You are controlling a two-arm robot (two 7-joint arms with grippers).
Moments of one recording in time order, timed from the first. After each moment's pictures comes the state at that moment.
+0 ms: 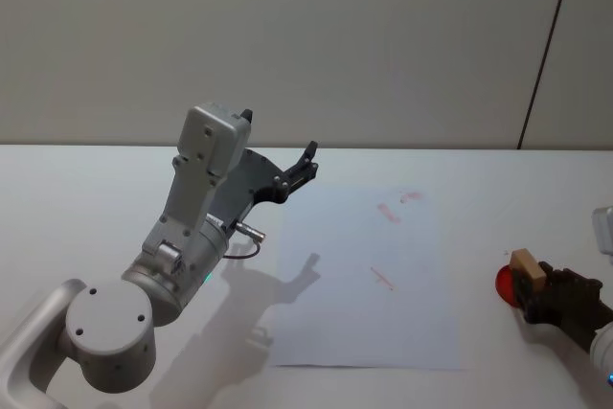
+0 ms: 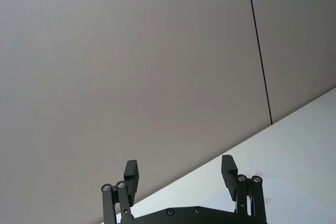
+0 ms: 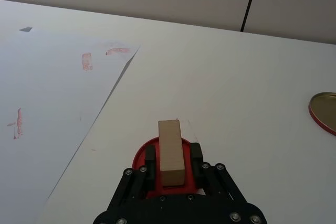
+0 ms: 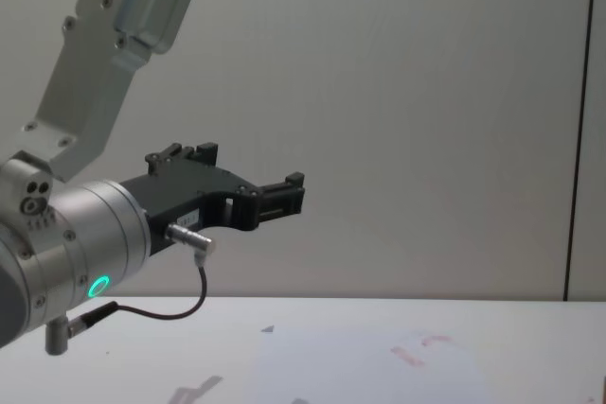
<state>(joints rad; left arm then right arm) -0.24 0.38 0.45 -1.63 -0.20 0.01 -0.01 -0.06 0.35 -0.18 -1.64 0.29 0.31 0.07</state>
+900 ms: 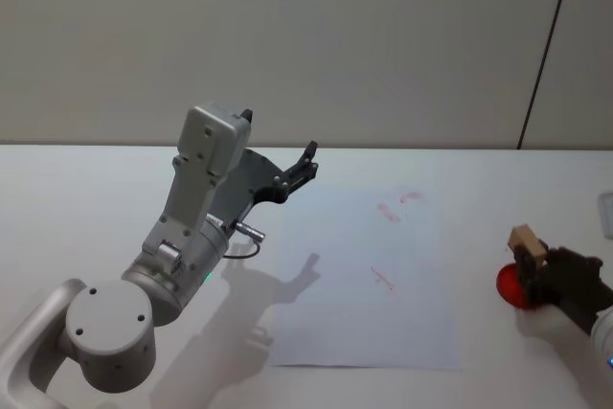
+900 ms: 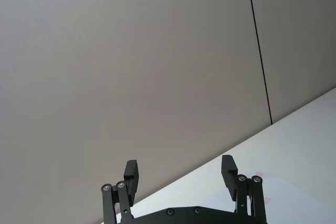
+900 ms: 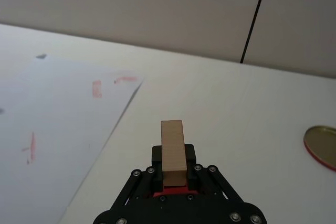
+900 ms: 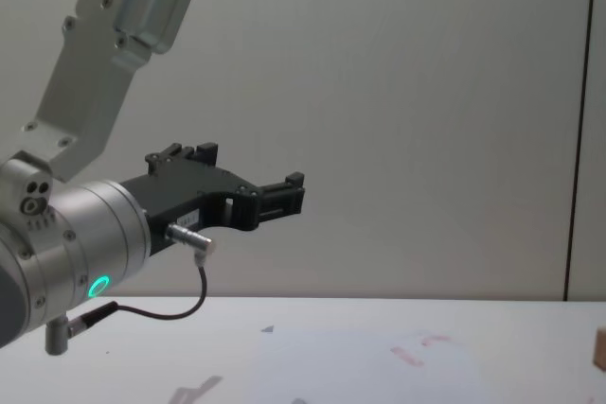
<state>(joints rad) -0.24 0.38 0.45 -1.63 -0.20 0.01 -0.01 -0.05 0.35 -0.18 -1.66 0.27 0.25 0.09</state>
